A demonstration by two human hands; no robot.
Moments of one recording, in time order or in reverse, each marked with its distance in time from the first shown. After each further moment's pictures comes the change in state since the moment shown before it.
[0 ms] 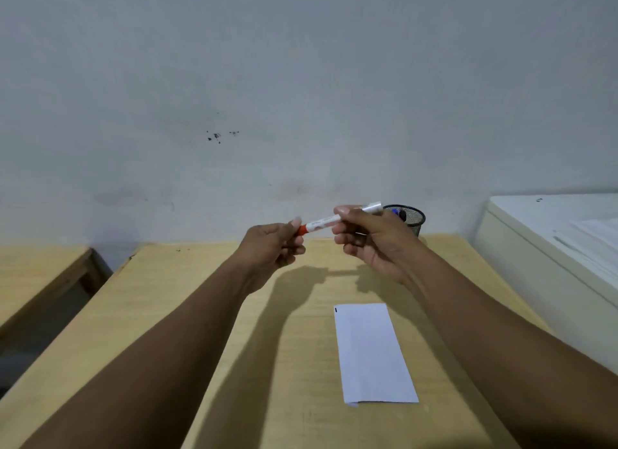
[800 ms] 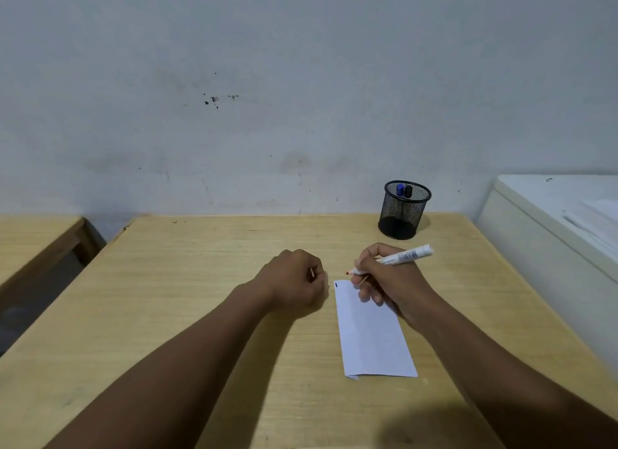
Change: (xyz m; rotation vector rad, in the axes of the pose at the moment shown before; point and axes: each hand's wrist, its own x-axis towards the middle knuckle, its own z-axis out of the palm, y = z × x) left_hand -0.026 -0.069 0.014 1.128 -0.207 0.185; right_hand -0.030 0.090 -0.041 -0.296 0.165 0.040
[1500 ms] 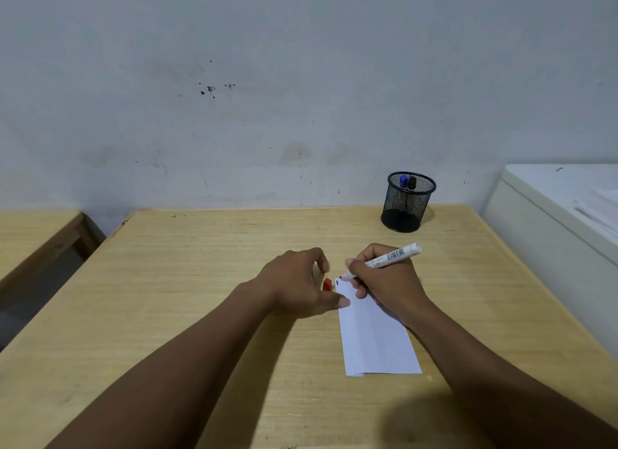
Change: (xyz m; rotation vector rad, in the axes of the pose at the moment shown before) left_hand 0.001 0.001 0.006 0.026 -0.115 -0.053; right_hand 0.006 0.022 0.013 -0.130 0.127 -0.088
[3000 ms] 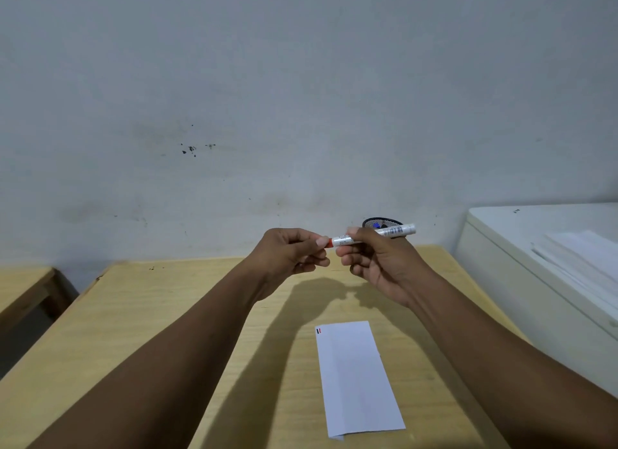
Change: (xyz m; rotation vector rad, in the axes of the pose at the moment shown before) left_hand 0.041 0.048 -0.071 -1.039 0.111 0.119; right_hand 0.033 -0.103 -0.038 0.462 -0.178 0.082
